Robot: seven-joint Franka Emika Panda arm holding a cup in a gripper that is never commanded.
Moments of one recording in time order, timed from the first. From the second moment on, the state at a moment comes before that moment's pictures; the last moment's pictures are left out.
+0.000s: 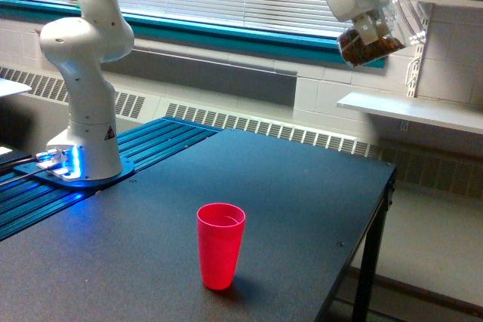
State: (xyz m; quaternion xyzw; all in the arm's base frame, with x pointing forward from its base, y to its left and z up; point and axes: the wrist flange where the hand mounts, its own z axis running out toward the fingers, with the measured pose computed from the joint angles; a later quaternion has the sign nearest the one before) arm 0.617 -0.047 0.522 -0.87 0.40 -0.26 0.13
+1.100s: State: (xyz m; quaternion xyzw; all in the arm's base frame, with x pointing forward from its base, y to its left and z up) arm 0.581 -0.034 0.507 -0.84 0.48 -0.23 0.10
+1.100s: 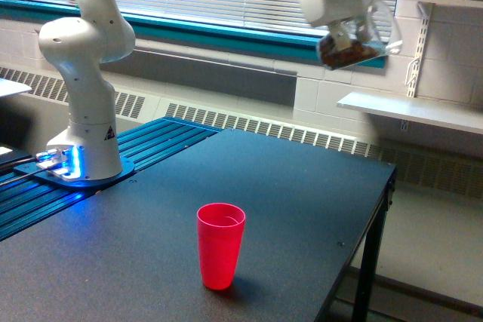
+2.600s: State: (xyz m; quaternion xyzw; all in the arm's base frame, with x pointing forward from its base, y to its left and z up) arm 0.462 -0.134 0.406 -0.73 0.68 -0.09 0.06
